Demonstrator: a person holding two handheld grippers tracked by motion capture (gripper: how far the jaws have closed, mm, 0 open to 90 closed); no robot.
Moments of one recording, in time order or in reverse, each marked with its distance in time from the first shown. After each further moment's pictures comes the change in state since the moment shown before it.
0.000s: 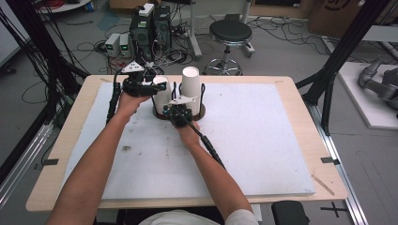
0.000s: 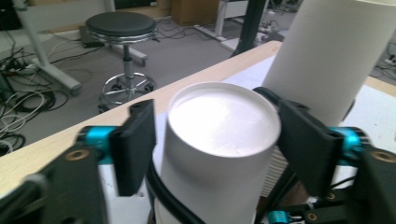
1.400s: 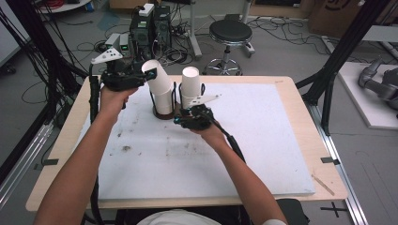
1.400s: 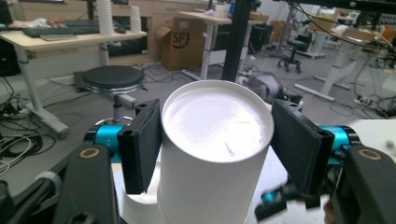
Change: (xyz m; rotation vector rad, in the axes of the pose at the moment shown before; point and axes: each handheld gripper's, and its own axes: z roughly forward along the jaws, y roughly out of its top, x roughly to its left) left arm -0.050 0.050 -0.085 -0.180 -0.052 -0.010; right arm -0.040 0.006 -0.092 0.049 0.239 -0.094
